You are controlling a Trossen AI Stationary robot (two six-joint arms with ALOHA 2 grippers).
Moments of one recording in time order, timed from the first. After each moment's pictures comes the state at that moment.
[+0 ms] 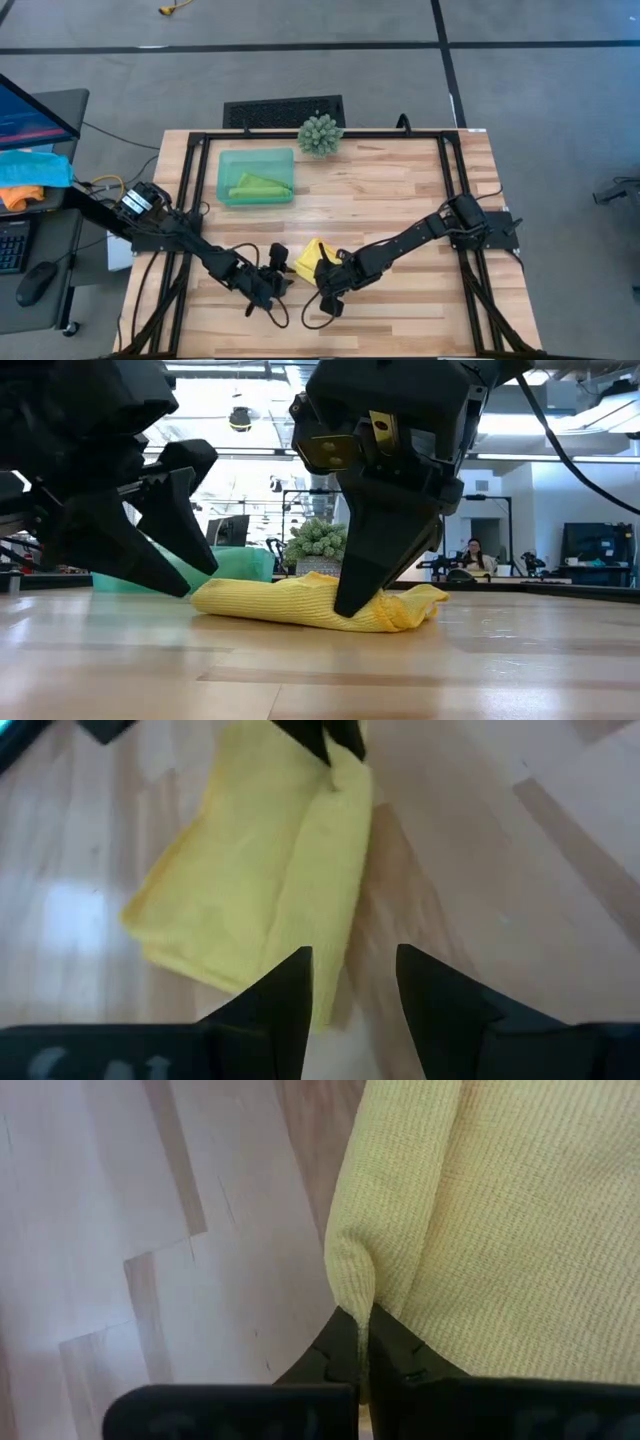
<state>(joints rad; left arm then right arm) -0.60 1.74 0.73 0.13 -0.56 0.07 0.41 2.10 1.41 -0.44 0.06 0.68</state>
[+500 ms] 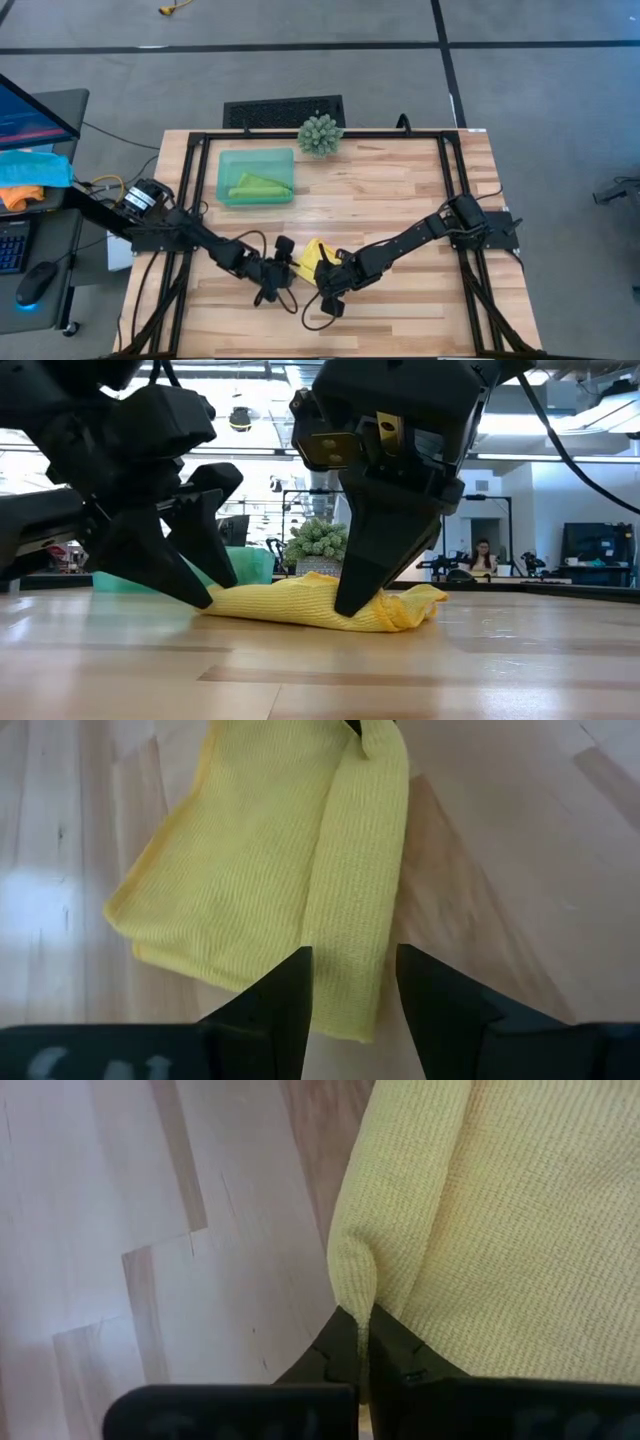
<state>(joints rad) -0.49 1.74 0.73 0.13 -0.41 0.14 0.41 2.09 1.41 -0.44 0.07 0.64</state>
